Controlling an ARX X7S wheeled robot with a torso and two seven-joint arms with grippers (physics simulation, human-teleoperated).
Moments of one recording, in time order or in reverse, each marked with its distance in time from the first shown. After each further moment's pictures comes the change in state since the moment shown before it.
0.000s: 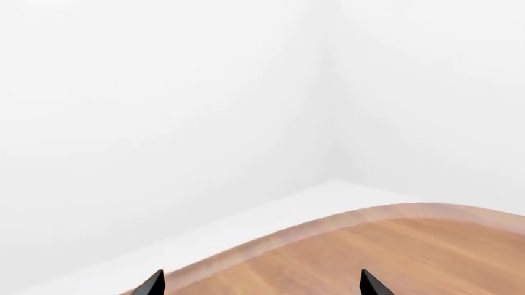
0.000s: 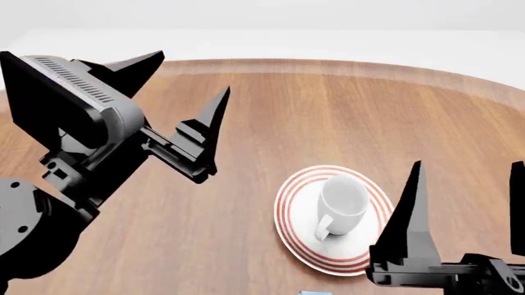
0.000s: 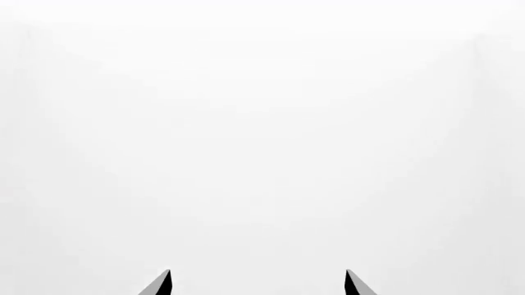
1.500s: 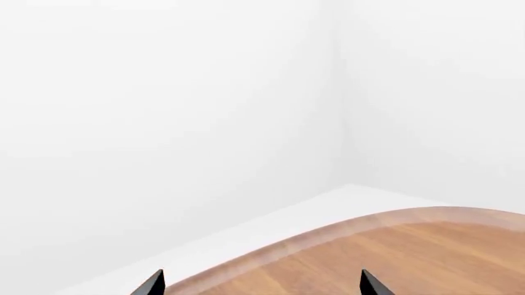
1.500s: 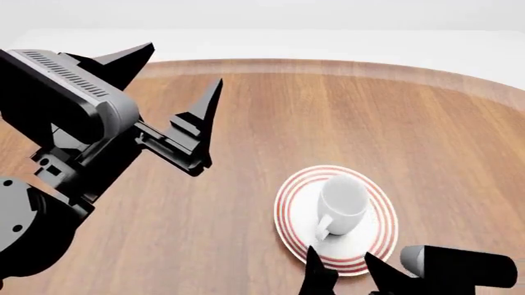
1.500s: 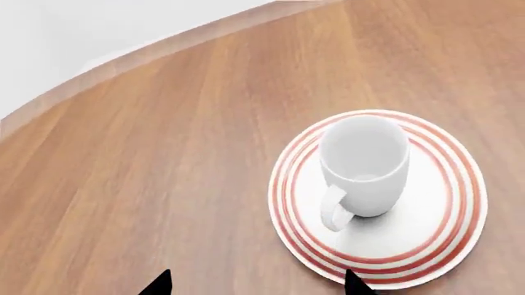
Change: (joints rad) left arm -0.003 -0.007 -0.021 0.004 0.019 -0.017 -0.028; right arm 1.361 0.477 -1.876 -0.072 0.993 -0.480 1.130
